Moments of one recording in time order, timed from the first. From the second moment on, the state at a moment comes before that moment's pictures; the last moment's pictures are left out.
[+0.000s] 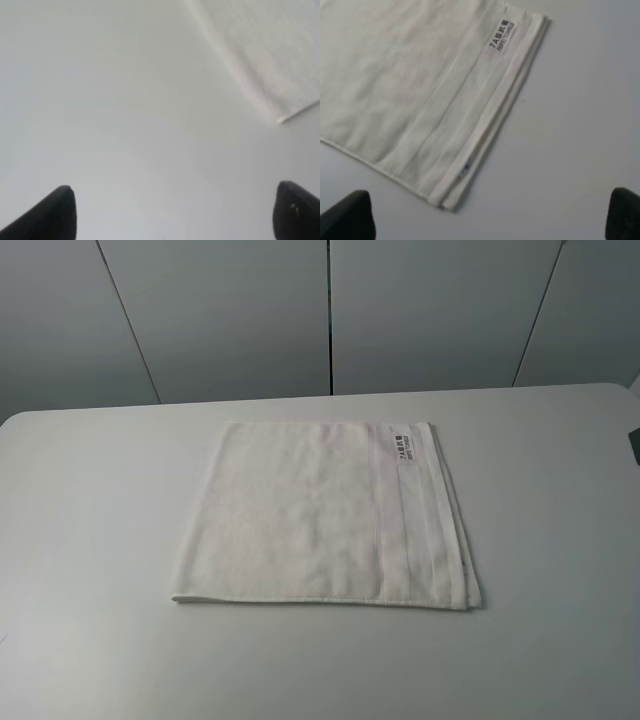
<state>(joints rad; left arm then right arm) -0.07 0.82 -0.80 -0.09 1.02 0.55 0.00 0.71 -0.77 0.33 1.06 -0.48</state>
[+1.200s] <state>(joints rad) -0.61 1.81 -0.81 0.14 0.66 0.76 0.23 1.31 -0.78 0.33 0.89 -0.92</state>
